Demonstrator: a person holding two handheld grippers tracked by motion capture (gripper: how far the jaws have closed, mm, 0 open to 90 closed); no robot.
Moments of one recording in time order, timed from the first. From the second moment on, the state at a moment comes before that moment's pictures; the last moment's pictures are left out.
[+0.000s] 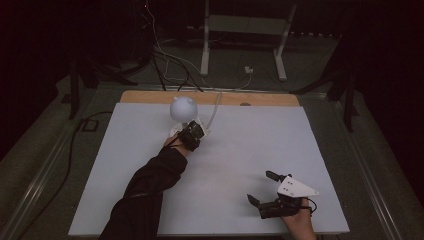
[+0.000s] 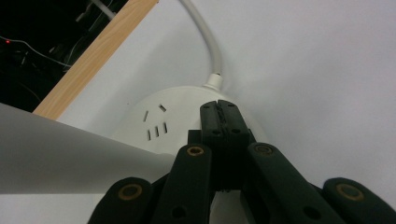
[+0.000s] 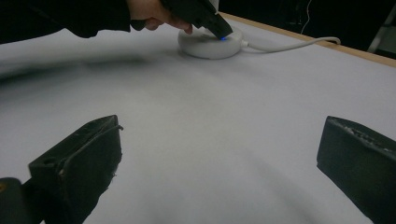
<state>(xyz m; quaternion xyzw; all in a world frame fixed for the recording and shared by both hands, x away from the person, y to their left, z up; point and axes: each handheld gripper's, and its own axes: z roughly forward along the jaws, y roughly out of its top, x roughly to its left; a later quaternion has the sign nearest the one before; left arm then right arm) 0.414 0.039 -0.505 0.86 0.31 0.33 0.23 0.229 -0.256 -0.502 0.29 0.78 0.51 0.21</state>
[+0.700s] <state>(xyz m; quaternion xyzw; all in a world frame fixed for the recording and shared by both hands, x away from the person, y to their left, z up) 0.392 0.047 -0.472 0.85 0.32 0.28 0.31 0.229 -0.257 -0.502 0.29 0.78 0.52 0.21</state>
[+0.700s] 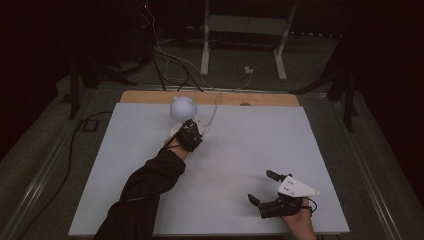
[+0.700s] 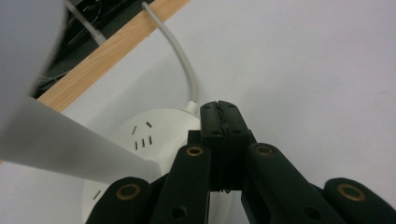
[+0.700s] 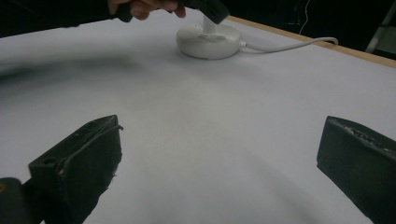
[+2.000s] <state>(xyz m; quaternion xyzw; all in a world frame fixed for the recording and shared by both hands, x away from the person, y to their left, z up) 0.341 0.118 -0.440 0.86 0.31 0.13 0.38 0.230 -0.255 -0.504 0.30 0.78 0.51 0.21</state>
